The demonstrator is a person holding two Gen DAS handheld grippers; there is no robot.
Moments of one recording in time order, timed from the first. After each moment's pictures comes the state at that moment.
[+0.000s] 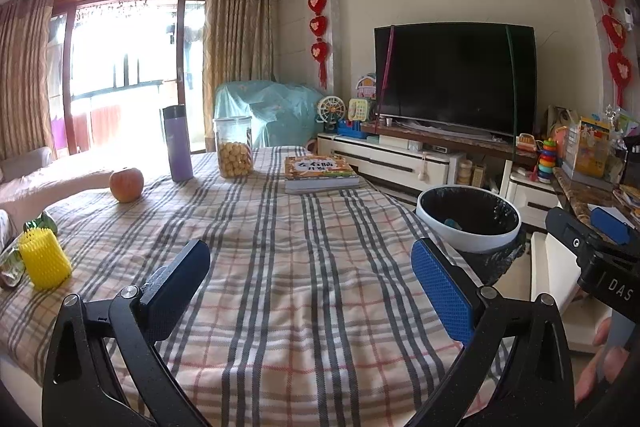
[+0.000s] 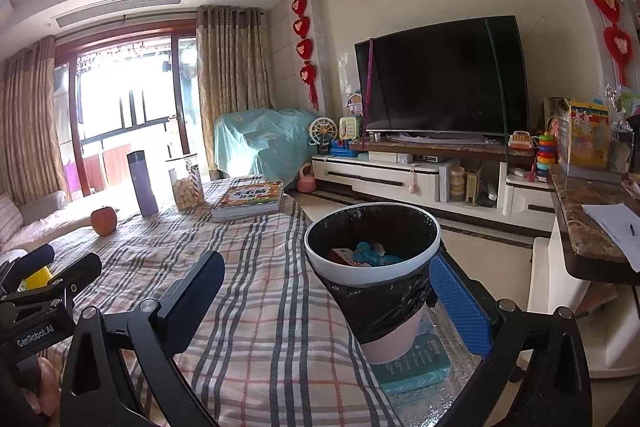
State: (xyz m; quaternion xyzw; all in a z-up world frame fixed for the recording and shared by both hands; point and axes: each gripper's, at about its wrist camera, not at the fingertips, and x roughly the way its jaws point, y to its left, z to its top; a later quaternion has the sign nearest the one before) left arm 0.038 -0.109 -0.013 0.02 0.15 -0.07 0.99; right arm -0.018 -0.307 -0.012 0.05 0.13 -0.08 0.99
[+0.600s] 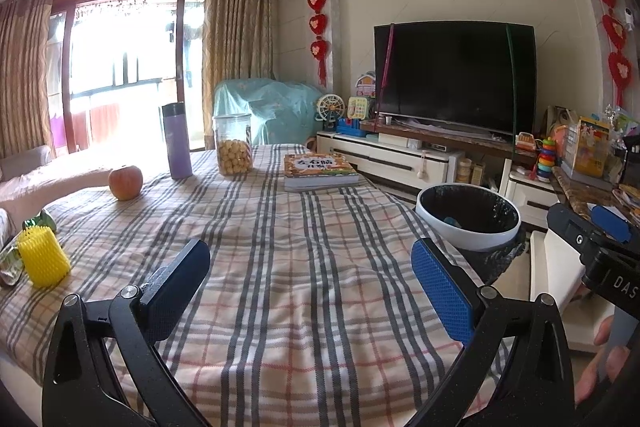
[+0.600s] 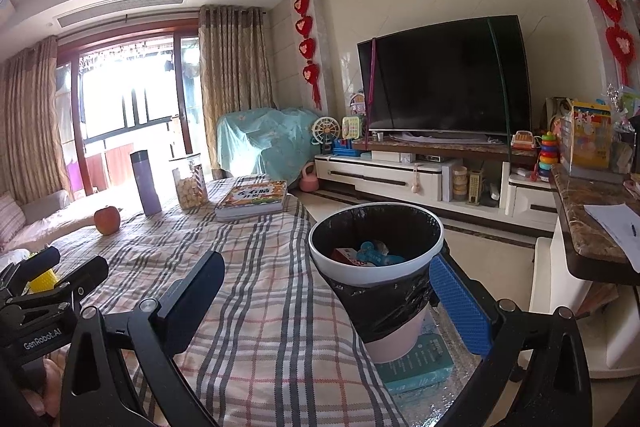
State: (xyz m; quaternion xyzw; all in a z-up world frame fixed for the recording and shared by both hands) left arm 0.037 -0.108 -0.014 0.02 0.16 -0.07 0.99; right arm -0.018 -0.305 -0.010 0.05 0.13 -0.07 0.99
